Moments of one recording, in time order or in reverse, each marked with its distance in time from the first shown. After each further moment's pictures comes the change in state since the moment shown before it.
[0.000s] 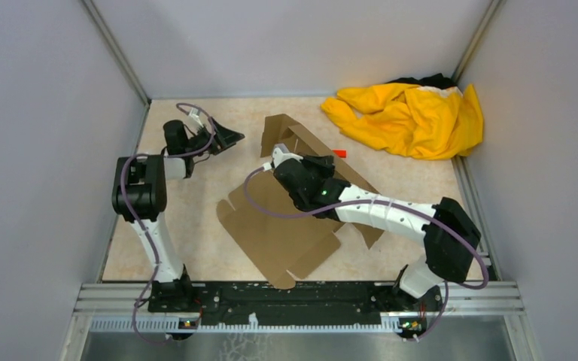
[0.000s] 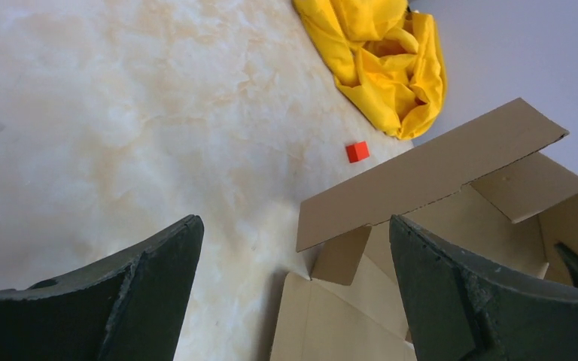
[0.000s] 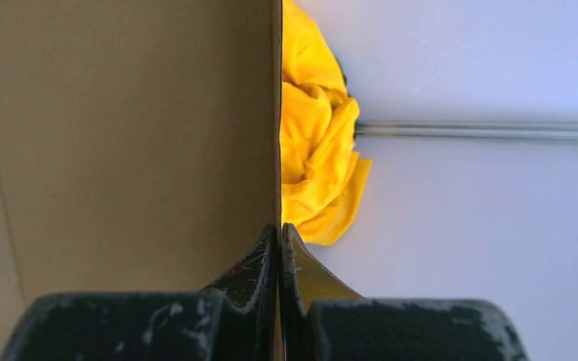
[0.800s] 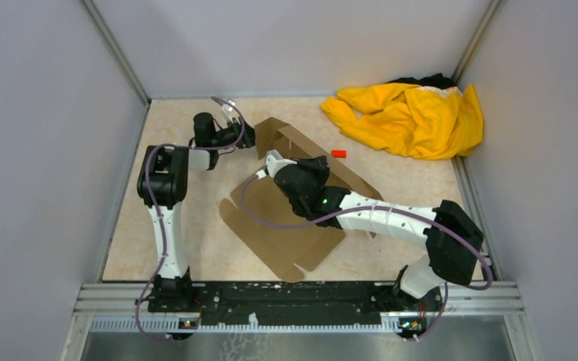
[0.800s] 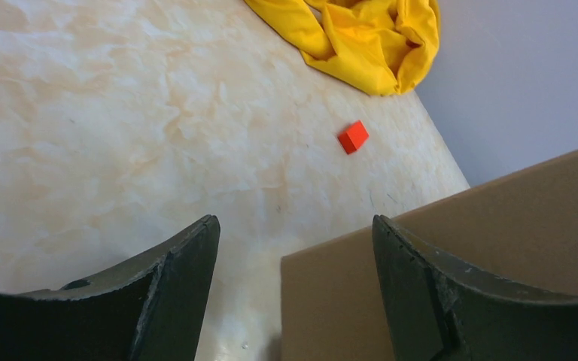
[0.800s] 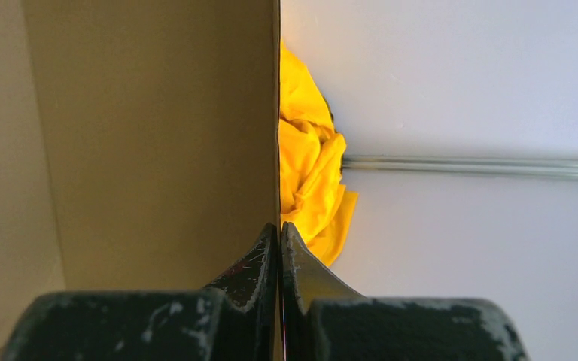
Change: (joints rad) left arm -0.166 0.236 0.275 0.035 0.061 0.124; right arm 0.052 -0.033 -0.082 0.249 0.006 -0.197
